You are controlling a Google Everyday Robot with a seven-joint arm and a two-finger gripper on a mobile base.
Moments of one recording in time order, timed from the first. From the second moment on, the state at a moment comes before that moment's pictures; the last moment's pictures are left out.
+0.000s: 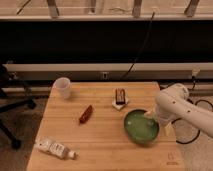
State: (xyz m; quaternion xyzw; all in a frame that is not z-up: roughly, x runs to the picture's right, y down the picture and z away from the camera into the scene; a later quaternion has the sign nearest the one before) arm 0.277 0.208 0.761 -0.32 -0.12 -0.31 0.89
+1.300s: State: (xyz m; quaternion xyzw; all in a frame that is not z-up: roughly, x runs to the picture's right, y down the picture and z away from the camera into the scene) arm 0.285 0.267 0.772 -0.32 -0.21 -0.28 0.88
